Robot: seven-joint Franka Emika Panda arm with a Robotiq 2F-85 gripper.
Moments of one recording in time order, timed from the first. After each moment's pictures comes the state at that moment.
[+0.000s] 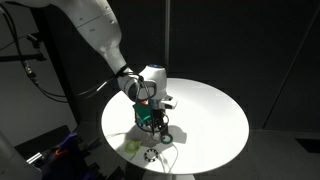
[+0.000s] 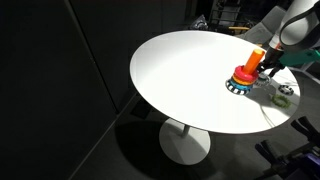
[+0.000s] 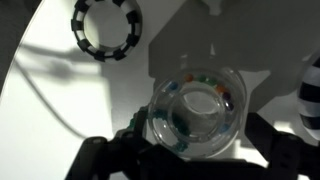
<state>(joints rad) -0.06 0.53 -0.17 -2.24 0.00 2.73 0.10</state>
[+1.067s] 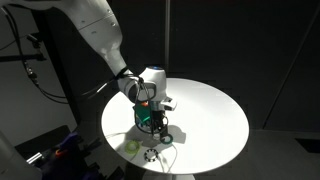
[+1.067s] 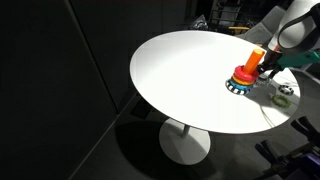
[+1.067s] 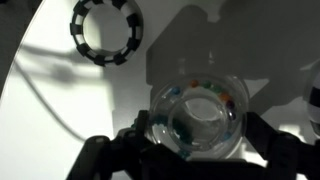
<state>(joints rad) -0.04 0.55 -0.19 -2.24 0.00 2.73 0.12</state>
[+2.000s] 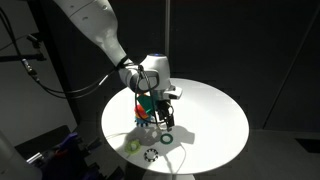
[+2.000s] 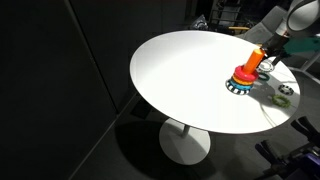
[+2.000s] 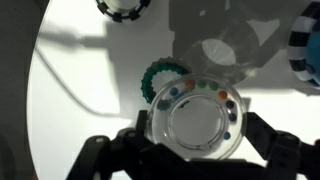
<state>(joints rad) -0.04 0.44 -0.21 -2.23 0.00 2.72 0.12</state>
